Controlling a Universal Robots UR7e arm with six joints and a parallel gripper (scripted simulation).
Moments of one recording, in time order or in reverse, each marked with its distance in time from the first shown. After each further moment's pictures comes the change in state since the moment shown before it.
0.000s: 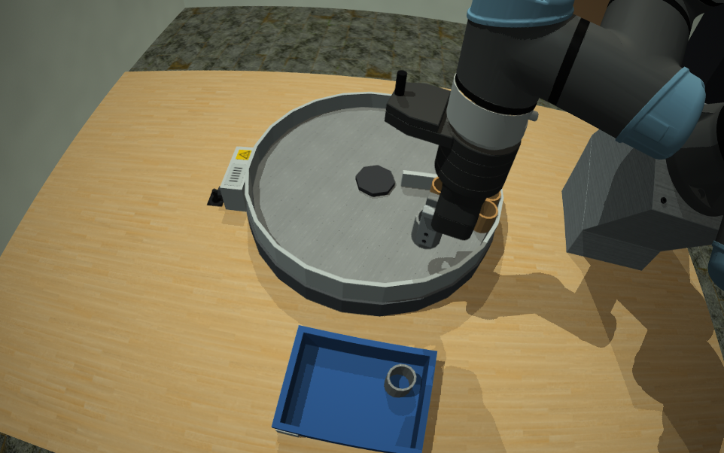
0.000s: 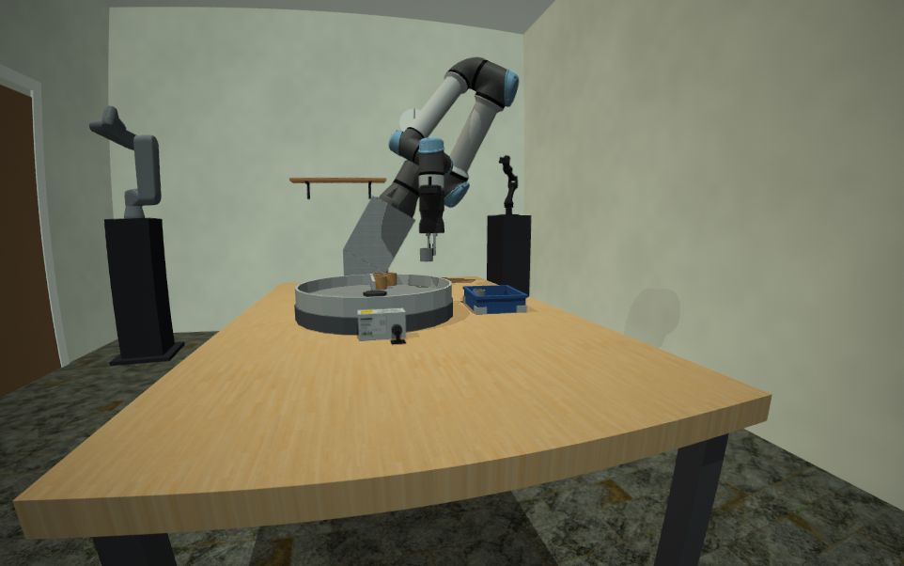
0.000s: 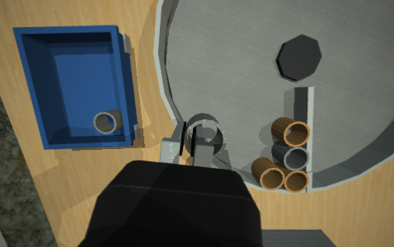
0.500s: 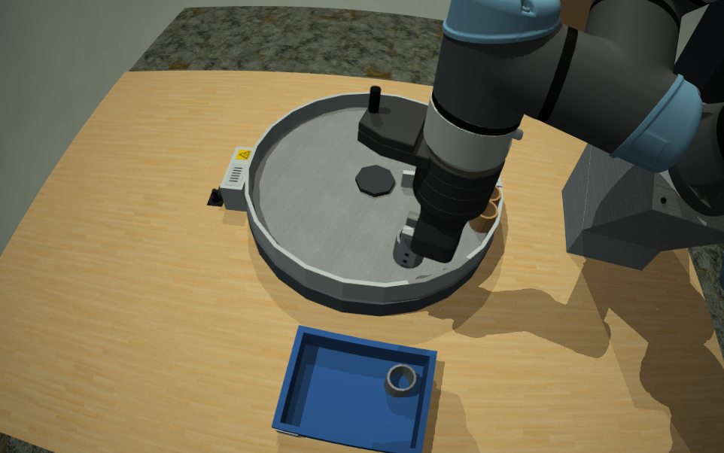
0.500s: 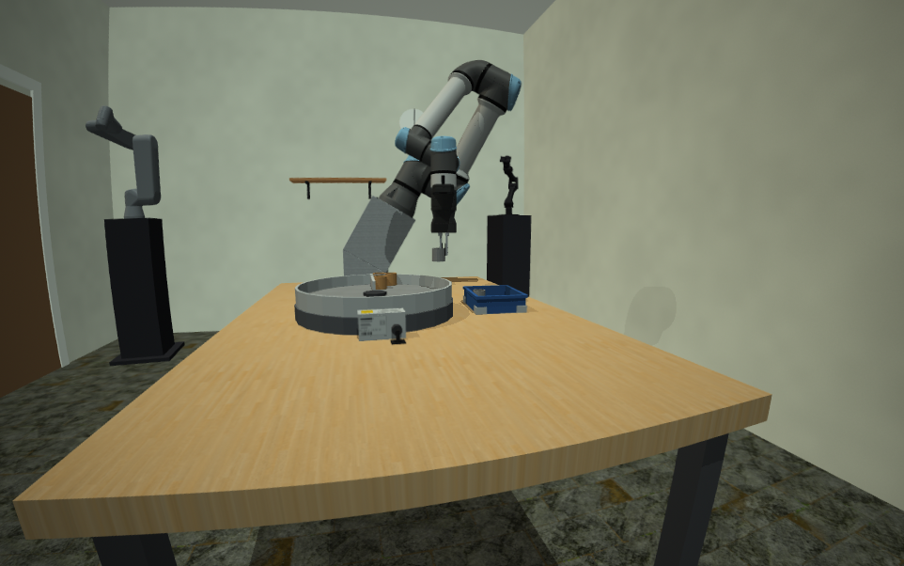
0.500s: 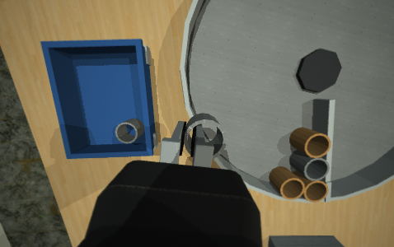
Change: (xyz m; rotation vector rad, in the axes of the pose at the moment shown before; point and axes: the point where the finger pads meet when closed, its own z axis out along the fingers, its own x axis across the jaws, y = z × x) arm -0.036 -0.013 -0.001 0.002 0.001 -0.001
